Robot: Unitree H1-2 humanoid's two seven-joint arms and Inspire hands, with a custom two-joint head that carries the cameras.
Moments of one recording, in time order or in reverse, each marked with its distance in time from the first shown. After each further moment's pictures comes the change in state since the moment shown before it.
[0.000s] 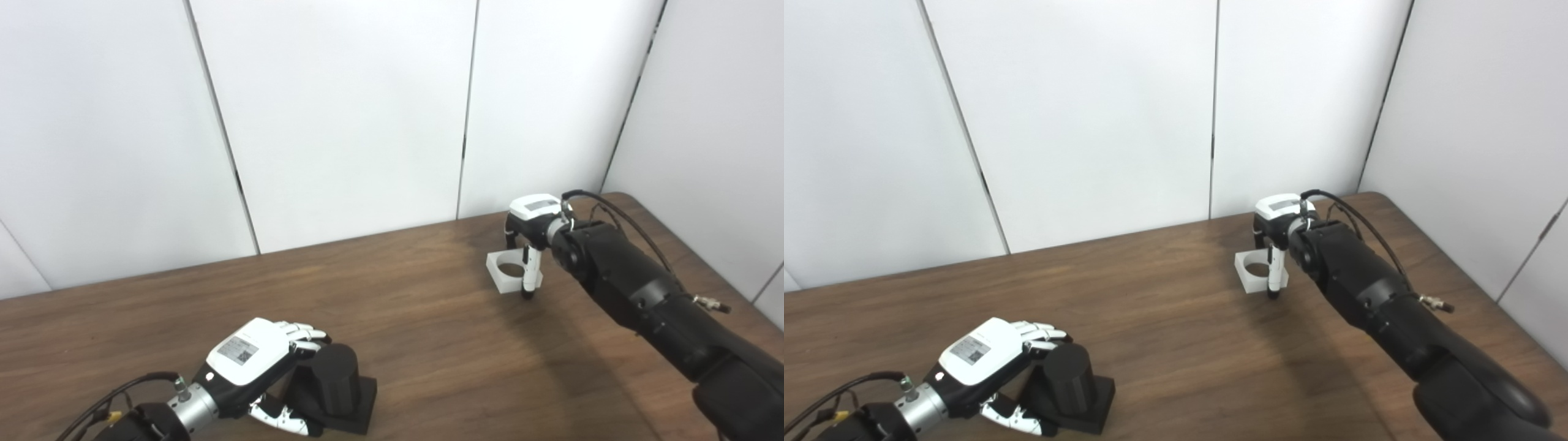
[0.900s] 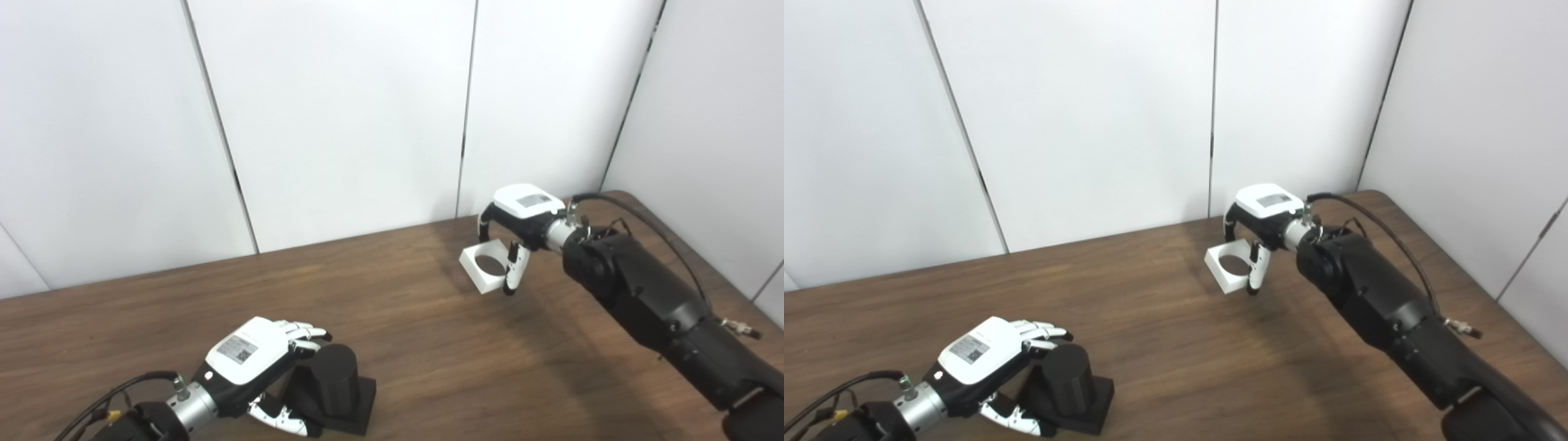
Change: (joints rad) left arm -0.001 0.000 0.005 0.010 -0.001 -0.011 0.007; right arm 0.112 -0.033 -0.098 -0.324 0.122 -0.137 -0.056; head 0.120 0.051
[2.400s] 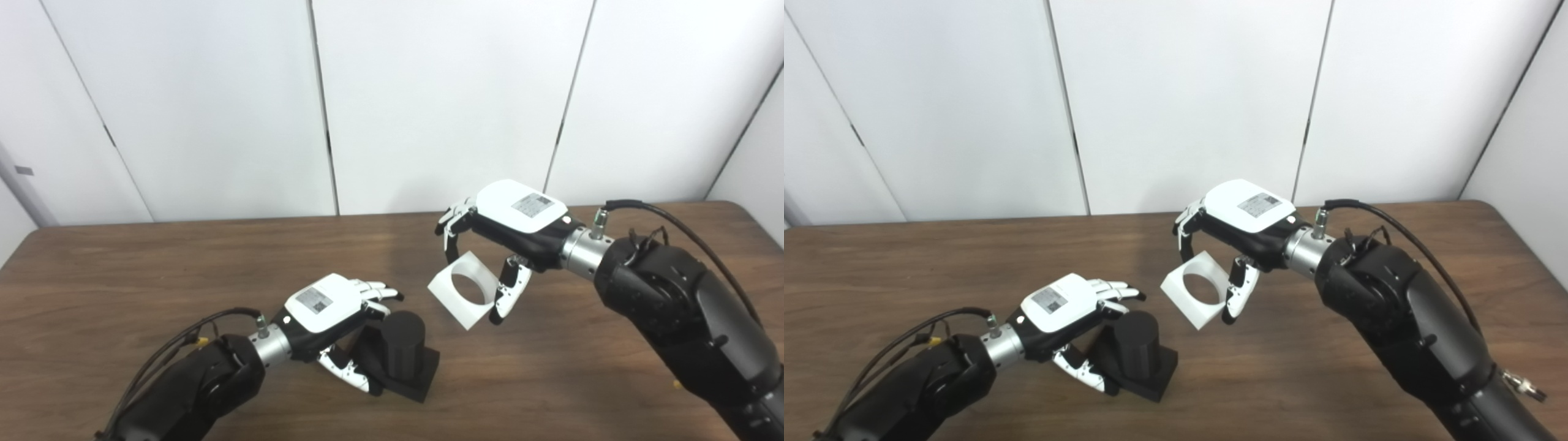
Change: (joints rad) left arm -0.022 -0.044 0.000 0.029 0.003 0.017 -0.017; right arm 0.033 0.136 0.018 -0.436 0.126 -0.113 0.201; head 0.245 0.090
